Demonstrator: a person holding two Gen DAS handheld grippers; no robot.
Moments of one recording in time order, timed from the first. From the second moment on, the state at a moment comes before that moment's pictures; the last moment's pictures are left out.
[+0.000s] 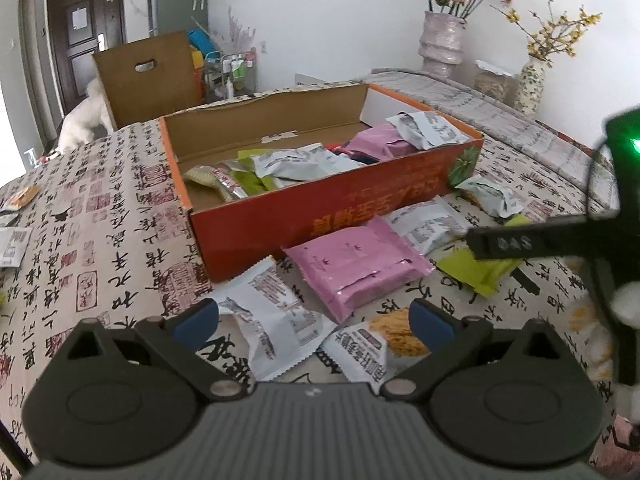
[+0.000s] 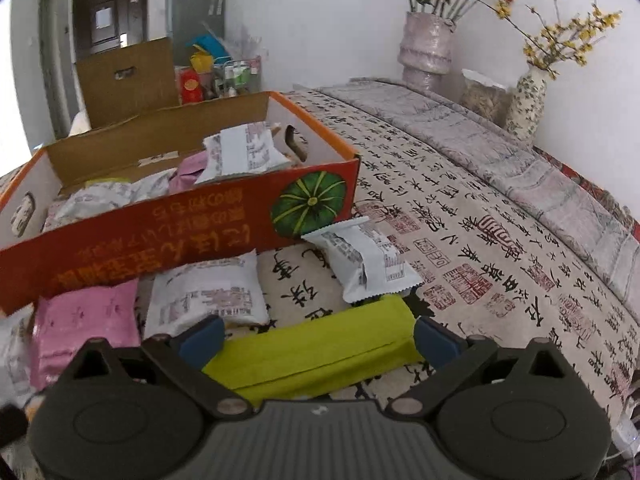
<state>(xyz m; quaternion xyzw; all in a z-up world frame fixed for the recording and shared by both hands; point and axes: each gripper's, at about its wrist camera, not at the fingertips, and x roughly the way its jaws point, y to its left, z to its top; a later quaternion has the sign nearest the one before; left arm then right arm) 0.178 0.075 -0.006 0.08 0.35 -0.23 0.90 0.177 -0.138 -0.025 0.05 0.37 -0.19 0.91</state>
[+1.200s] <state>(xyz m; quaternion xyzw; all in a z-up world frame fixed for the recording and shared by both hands) 0.182 0.068 -0.011 0.09 0.36 -0.21 0.91 0.131 -0.171 -0.031 0.06 0.38 -0.09 0.92</state>
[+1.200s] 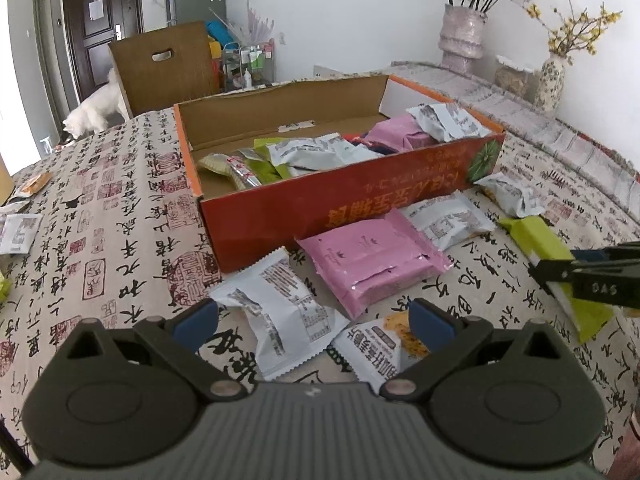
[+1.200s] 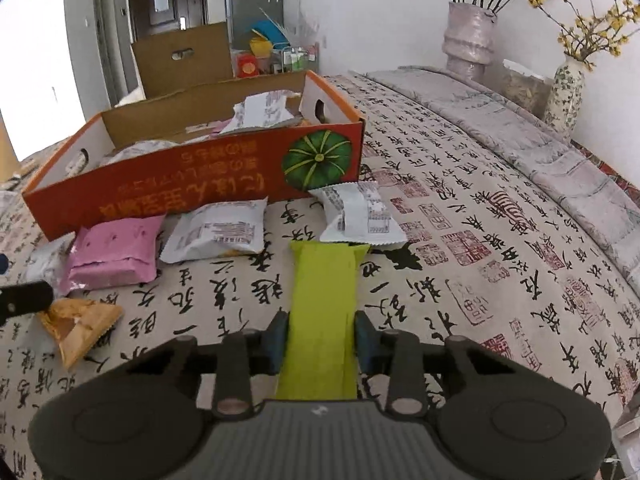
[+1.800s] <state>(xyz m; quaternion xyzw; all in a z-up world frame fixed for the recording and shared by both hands) 0.160 0.026 0.000 0.09 0.40 -0.16 0.90 0.108 -0.202 -0.020 0.07 0.33 -0.06 0.94</state>
